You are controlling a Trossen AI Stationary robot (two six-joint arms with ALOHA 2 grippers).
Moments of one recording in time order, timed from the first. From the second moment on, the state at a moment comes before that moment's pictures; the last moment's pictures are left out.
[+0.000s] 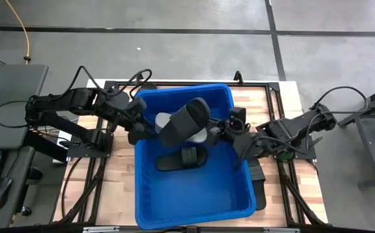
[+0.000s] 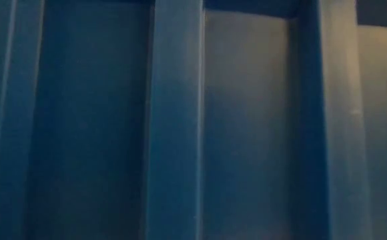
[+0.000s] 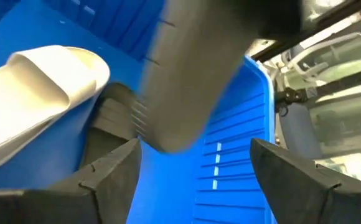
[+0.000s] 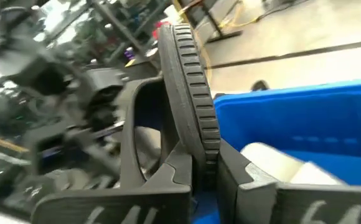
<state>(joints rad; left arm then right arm) 0.03 1.15 1.45 -0.93 0.10 -0.75 0.45 1.56 1.77 -0.69 1.03 1.11</state>
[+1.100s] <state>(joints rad) 0.03 1.10 1.20 -0.53 0.22 -0.74 0.41 1.56 1.75 -0.59 0.95 1.06</state>
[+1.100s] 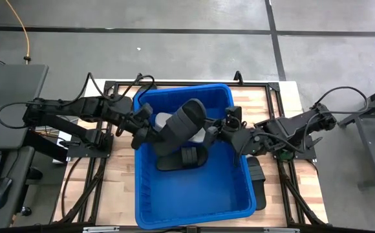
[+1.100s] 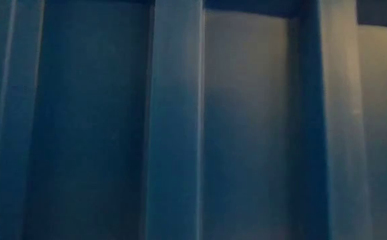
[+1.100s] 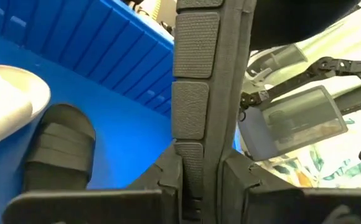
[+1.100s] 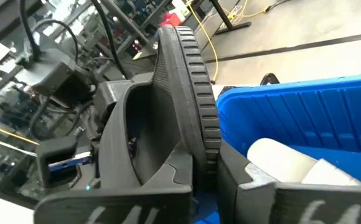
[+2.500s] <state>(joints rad) -0.04 1.49 1.20 -0.44 0.74 -1.13 0.44 1.31 1.75 -1.41 0.82 1.28</state>
